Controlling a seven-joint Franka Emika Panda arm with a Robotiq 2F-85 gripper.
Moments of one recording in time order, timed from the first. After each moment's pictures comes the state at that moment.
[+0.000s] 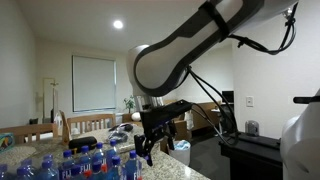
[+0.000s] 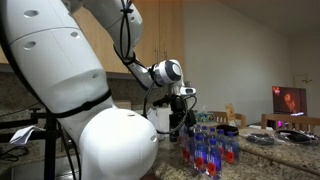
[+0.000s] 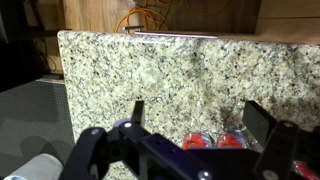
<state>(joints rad) 0.02 -0.52 0.38 -2.62 -0.03 2.03 0.50</state>
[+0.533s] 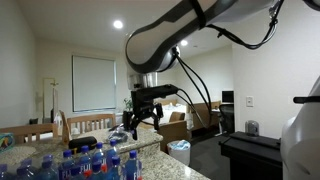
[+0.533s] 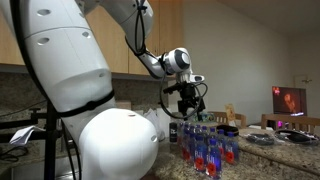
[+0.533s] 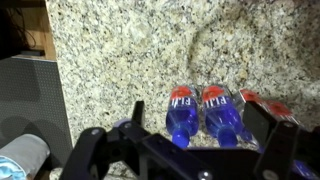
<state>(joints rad) 0.03 -0.43 0.29 -2.42 -0.06 2.03 0.42</state>
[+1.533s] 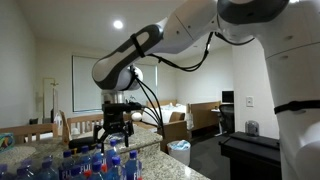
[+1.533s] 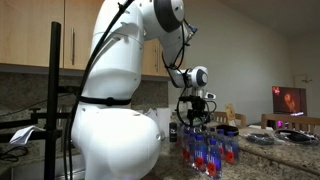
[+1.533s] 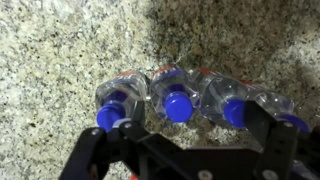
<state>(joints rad) 0.11 0.12 0.19 -1.99 0.04 2.01 0.44</state>
